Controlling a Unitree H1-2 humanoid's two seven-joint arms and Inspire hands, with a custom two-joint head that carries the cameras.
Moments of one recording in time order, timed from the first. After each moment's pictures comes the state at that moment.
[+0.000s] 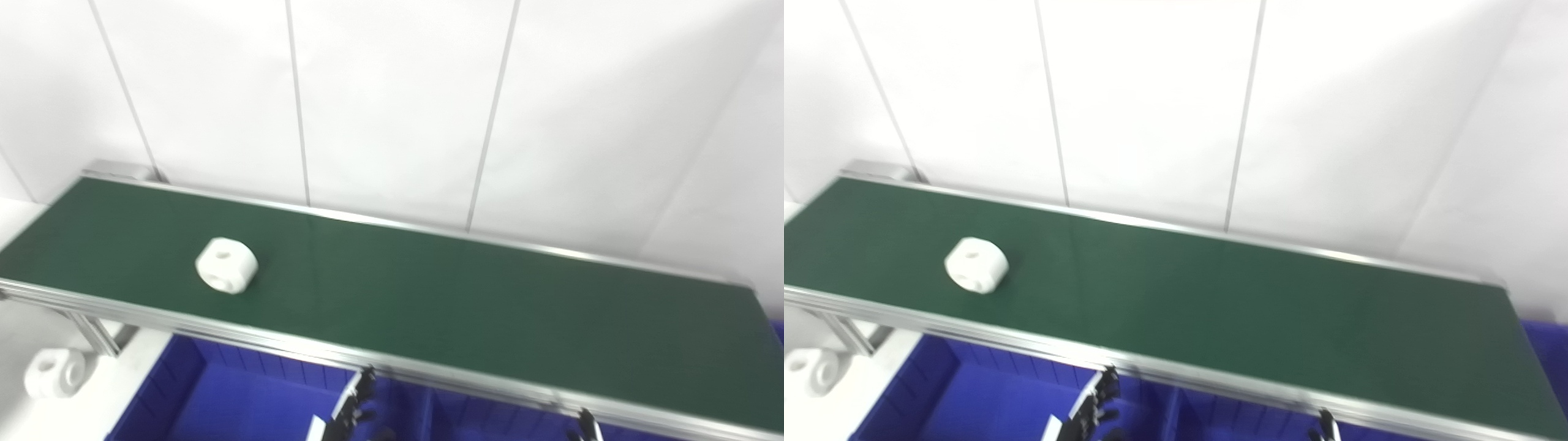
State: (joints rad) left arm 0.31 -0.13 -0.17 0.20 0.27 -0.43 0.29; right arm 0.11 -0.09 0.15 0.31 -0.07 -0.41 0.00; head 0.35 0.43
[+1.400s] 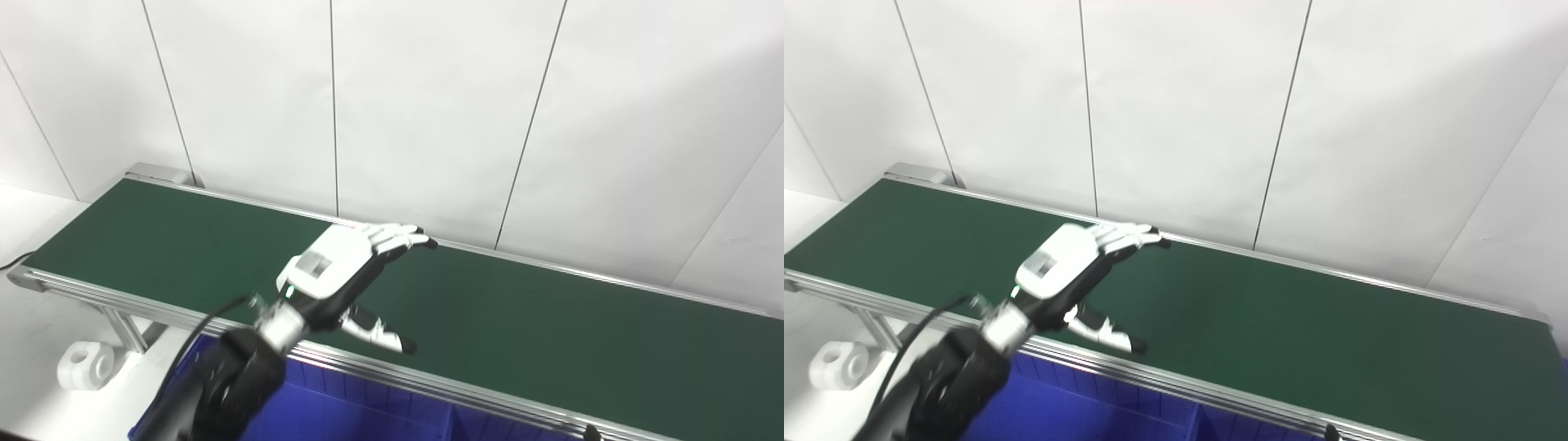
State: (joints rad) left arm -0.11 0.38 -0.06 -0.41 0.84 -0.06 -0.24; right arm 0.07 -0.07 0.15 0.34 -0.07 -0.41 0.05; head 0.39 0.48
